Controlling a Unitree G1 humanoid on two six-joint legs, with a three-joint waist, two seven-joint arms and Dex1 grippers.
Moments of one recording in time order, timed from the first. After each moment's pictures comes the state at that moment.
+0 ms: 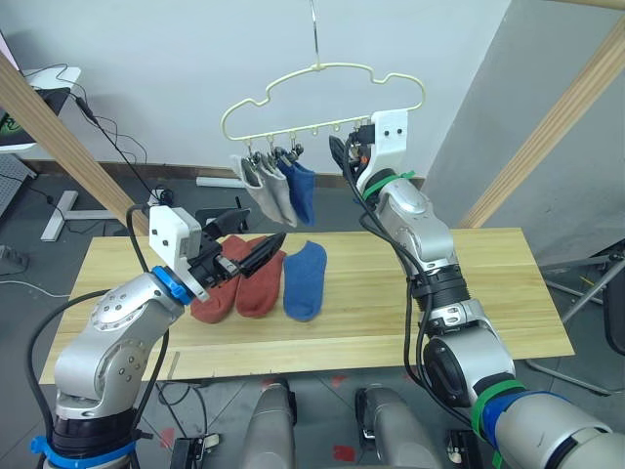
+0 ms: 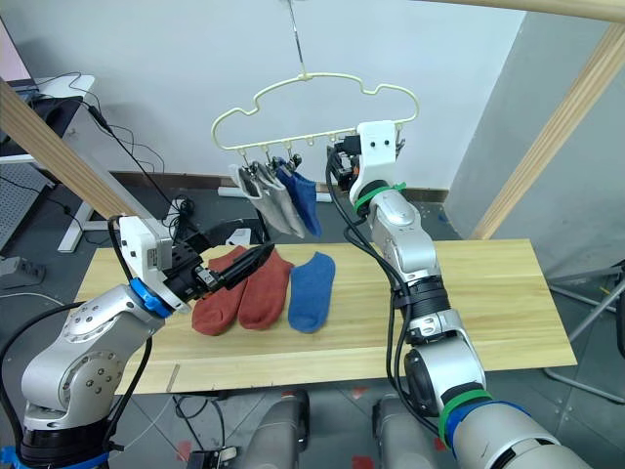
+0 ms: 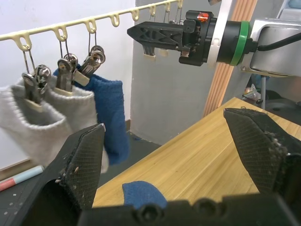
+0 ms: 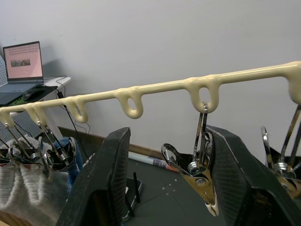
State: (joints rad) left arm -0.15 0.56 0.23 -0.44 -0.72 0.53 -0.58; right arm -0.96 0.04 -0.05 0.45 0.14 0.24 0.17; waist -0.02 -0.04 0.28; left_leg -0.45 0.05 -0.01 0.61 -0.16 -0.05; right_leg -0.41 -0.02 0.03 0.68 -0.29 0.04
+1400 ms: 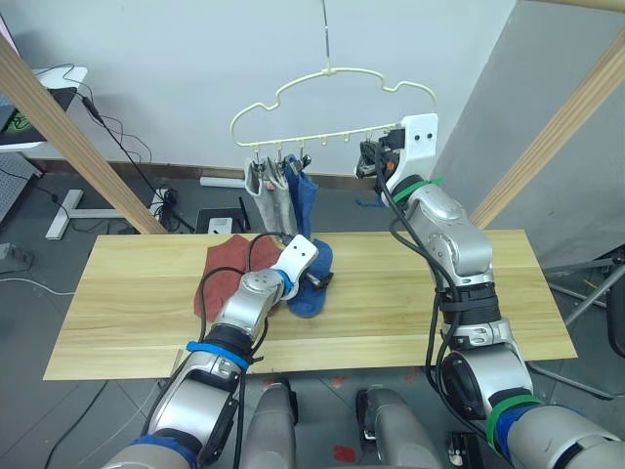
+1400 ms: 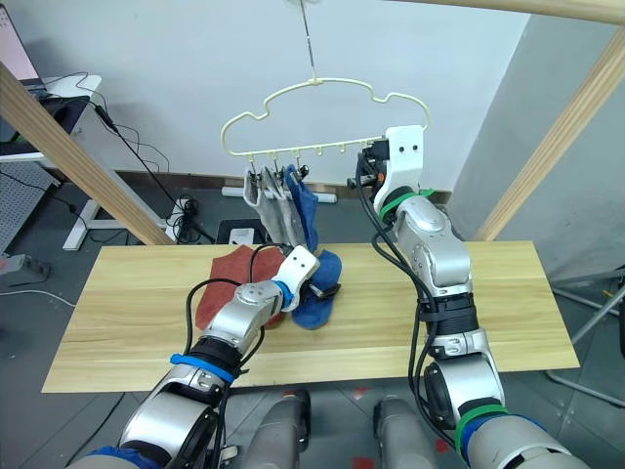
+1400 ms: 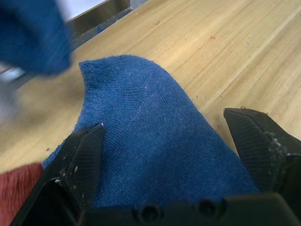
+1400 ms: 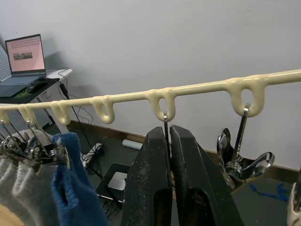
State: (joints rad) left arm -0.63 0.24 -0.23 0.65 -0.01 0.26 -0.50; right arm -0.84 -0.05 -0.06 0.15 0.22 0.50 0.19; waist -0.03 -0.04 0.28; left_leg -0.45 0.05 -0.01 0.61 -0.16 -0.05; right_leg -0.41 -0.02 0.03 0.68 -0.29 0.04
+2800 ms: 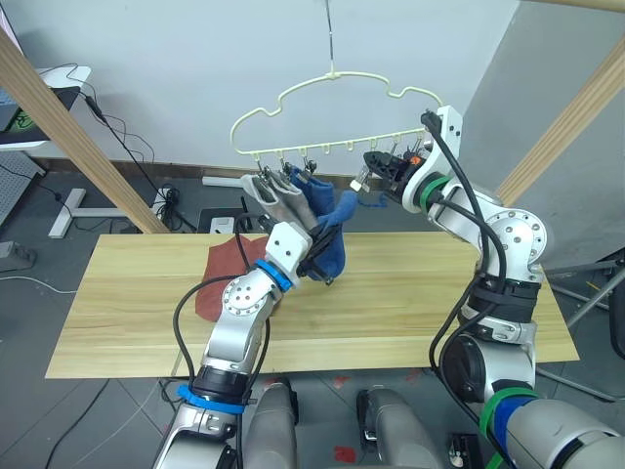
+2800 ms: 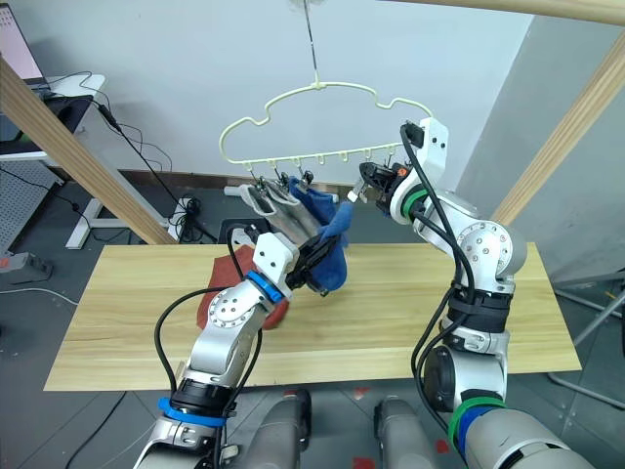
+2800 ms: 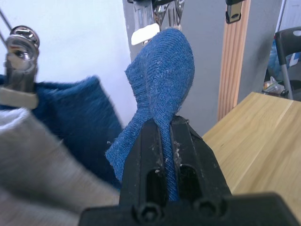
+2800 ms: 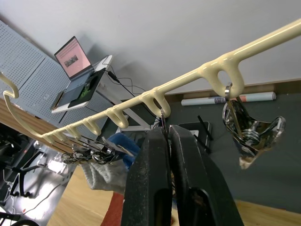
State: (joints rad) left arm -0.37 0.15 -0.10 0.07 -0.15 -0.02 -0.56; right arm -0.89 -0.02 -0.37 -0.09 0.67 1.17 0.01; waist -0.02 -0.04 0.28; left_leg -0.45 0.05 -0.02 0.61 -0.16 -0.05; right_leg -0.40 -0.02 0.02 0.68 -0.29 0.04
